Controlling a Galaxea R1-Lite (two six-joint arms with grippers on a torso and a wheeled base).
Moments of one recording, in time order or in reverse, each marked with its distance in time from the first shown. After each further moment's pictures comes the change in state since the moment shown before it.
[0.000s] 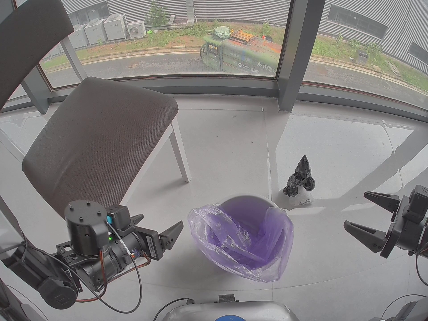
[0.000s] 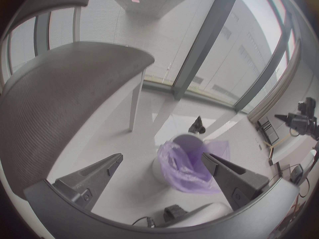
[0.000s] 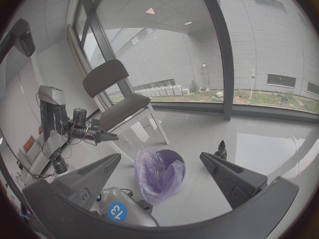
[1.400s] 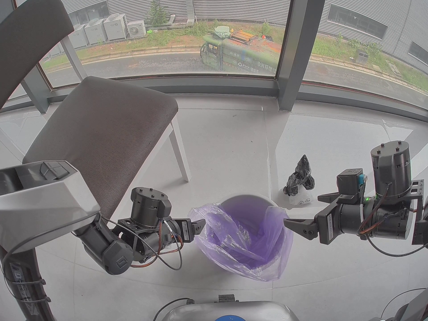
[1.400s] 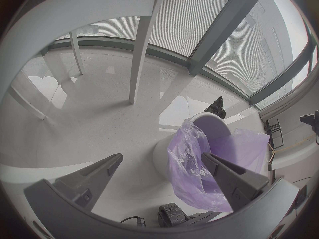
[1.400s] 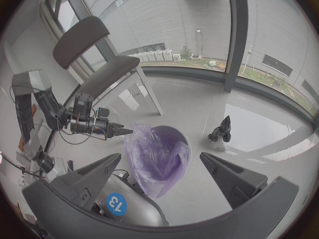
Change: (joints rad) left arm 0.059 0.390 -0.424 0.279 -0.064 -0.134; right arm 0.285 0.389 -0.466 0.461 -0.375 0.068
